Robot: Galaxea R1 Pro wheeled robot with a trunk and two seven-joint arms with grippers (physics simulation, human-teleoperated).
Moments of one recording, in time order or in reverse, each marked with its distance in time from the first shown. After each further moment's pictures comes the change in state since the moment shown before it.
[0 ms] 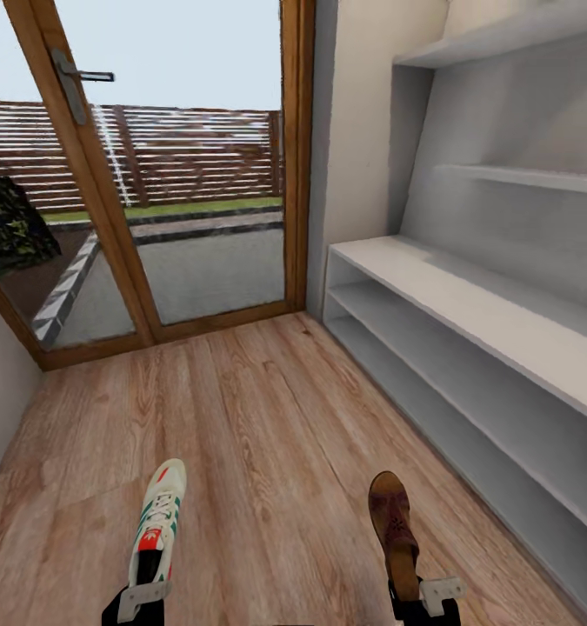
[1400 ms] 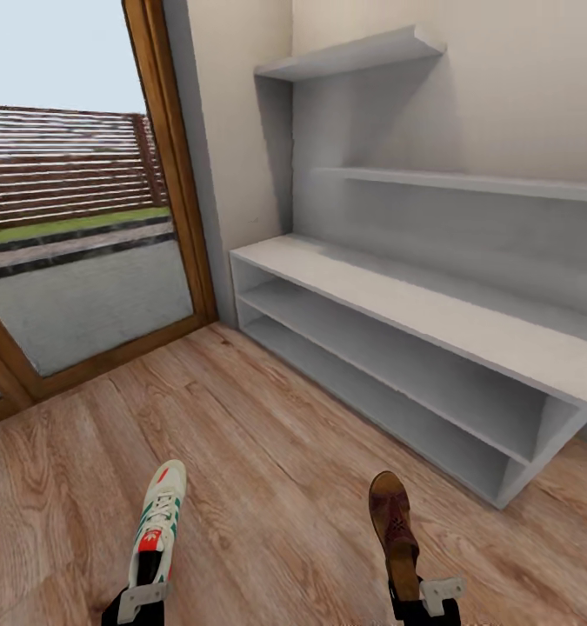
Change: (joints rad) left arm 0.000 0.000 0.000 0.005 0.000 0.000 0.000; right arm 0.000 -0.001 0.000 0.000 0.000 0.000 0.000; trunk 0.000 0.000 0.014
